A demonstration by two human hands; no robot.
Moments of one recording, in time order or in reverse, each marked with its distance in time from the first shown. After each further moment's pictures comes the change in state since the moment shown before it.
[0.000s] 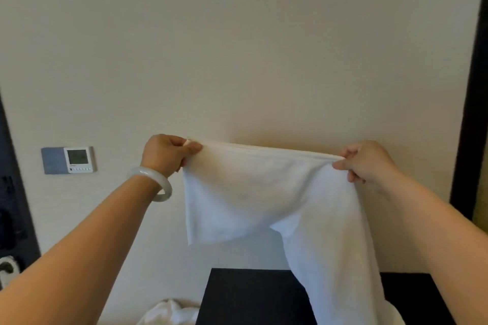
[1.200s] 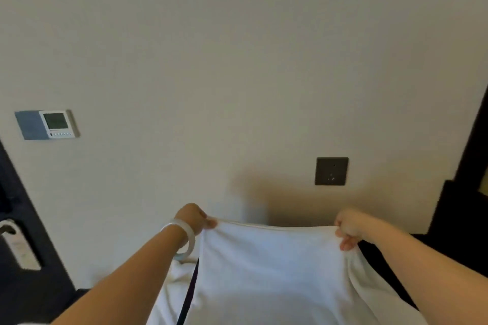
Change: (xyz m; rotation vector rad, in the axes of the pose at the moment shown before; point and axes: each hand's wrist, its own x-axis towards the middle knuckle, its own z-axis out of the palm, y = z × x) left_hand -0.084 -0.148 0.106 0.504 -0.512 -0.511; right_hand -0.020 0.183 0.093 -0.452 -0.610 0.527
